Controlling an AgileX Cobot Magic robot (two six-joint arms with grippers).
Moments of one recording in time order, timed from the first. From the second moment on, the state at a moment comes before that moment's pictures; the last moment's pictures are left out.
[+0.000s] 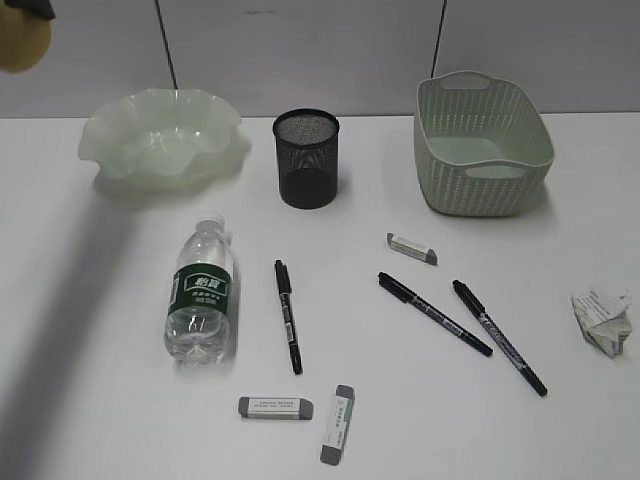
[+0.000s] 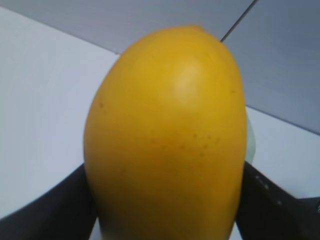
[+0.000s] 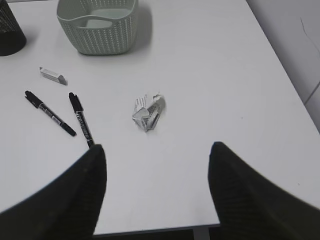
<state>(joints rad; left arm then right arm) -0.07 1.72 -1.49 -0.05 0.55 -0.41 -0.02 -0.01 -0.50 0.01 1.04 0.02</state>
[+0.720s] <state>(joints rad) -0.18 2.21 -1.95 -0.07 0.54 -0.41 -0.02 -0.01 -0.50 0.01 1.04 0.02</state>
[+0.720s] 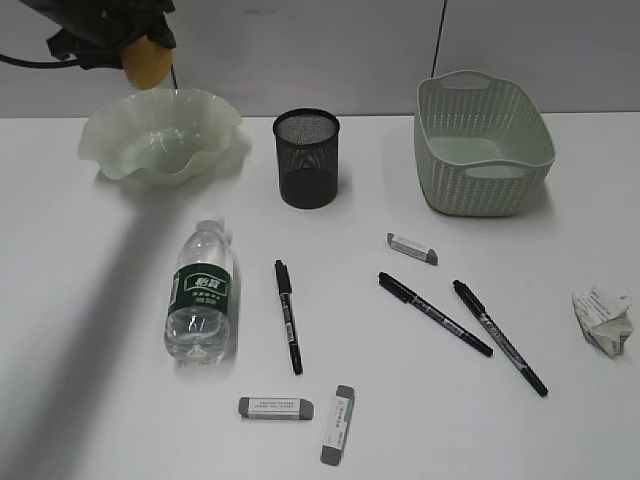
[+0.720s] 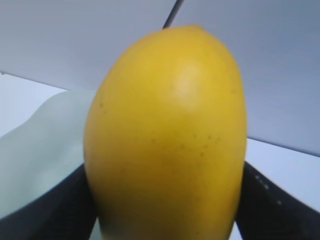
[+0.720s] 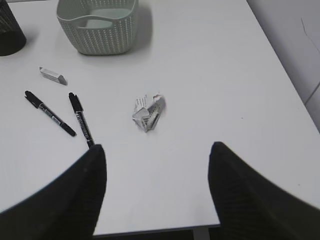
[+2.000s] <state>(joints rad) -0.10 2.04 -1.96 -0.07 0.79 -0.24 -0.02 -0.01 -0.50 0.01 1.04 0.02</state>
